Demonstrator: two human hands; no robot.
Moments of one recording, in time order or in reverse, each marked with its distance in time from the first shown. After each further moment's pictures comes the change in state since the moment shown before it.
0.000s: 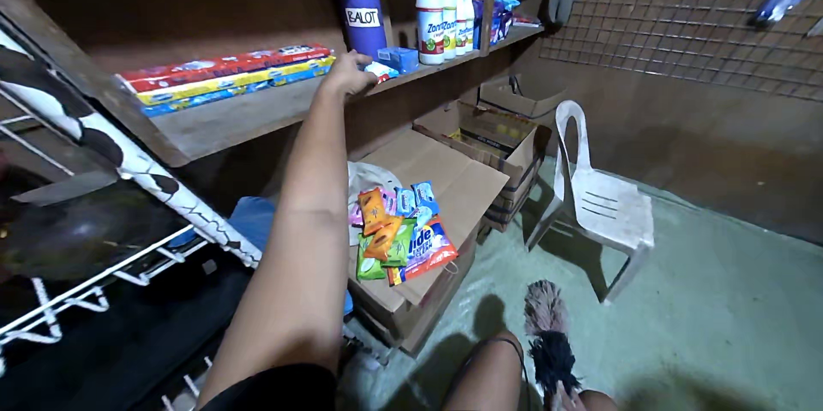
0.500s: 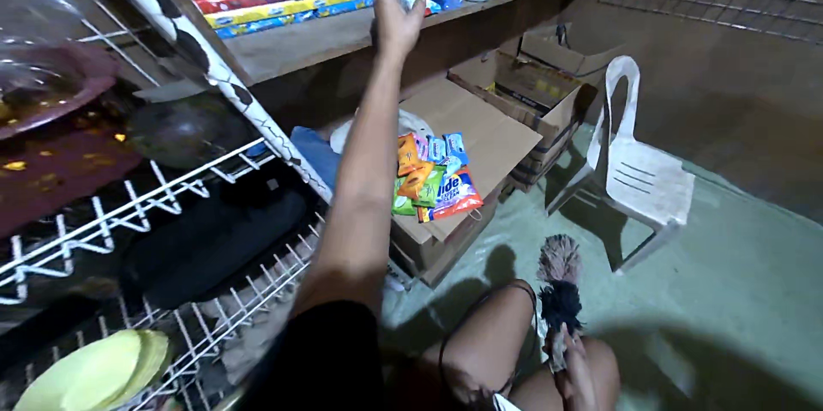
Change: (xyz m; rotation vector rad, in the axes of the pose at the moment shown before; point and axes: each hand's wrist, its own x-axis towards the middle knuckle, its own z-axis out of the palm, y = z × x) left_hand -0.050 0.015 0.027 -0.129 0.446 0.259; right_hand -0.003 -0.001 0.001 0.100 0.030 0.007
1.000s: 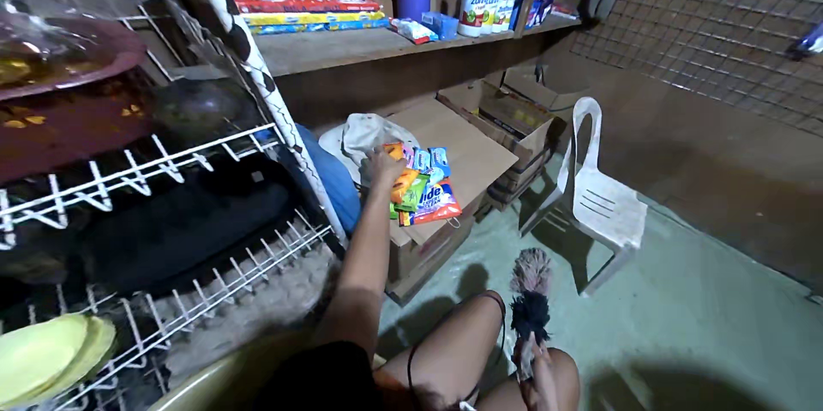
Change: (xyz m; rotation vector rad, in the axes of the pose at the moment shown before) left_hand -0.228 -0.033 0.010 0.364 -0.302 -0.899; right_hand -0.005 -0.005 0.002 -0.022 -0.026 -0.018
